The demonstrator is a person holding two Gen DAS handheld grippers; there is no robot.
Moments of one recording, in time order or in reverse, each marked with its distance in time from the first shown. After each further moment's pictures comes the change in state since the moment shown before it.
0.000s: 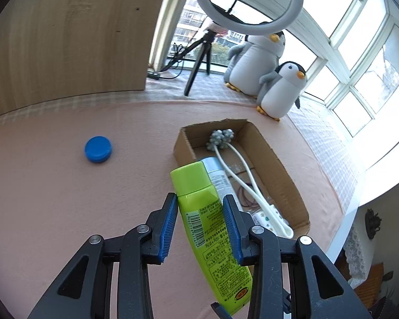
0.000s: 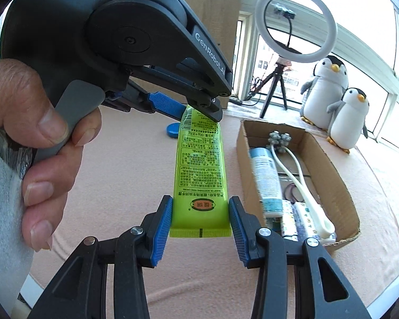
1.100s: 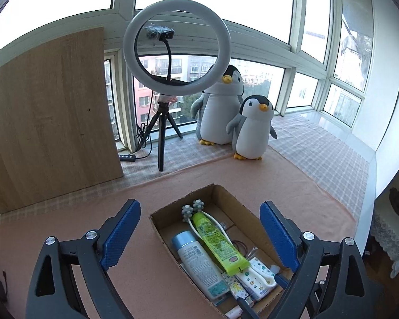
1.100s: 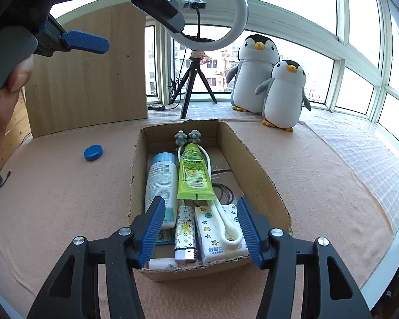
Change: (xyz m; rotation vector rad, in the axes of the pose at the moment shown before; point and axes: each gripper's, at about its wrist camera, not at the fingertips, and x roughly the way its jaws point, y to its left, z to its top) left arm -0.033 -0.100 0.044 0.275 -0.269 0.097; right arm 0.001 -0.100 -0.004 0.199 -0.038 -0.171
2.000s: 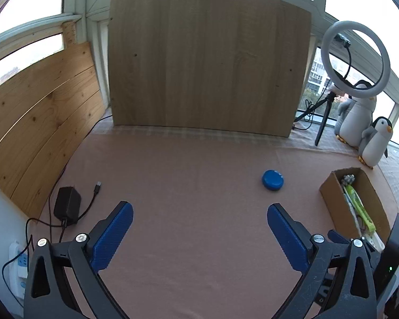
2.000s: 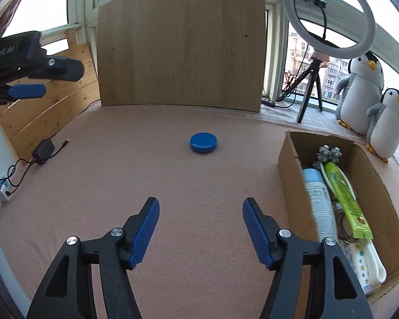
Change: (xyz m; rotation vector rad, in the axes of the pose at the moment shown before) left arm -0.119 0.263 -0.158 -0.390 0.086 0.462; right arm 0.054 0.157 0.011 -0.198 0.097 0.352
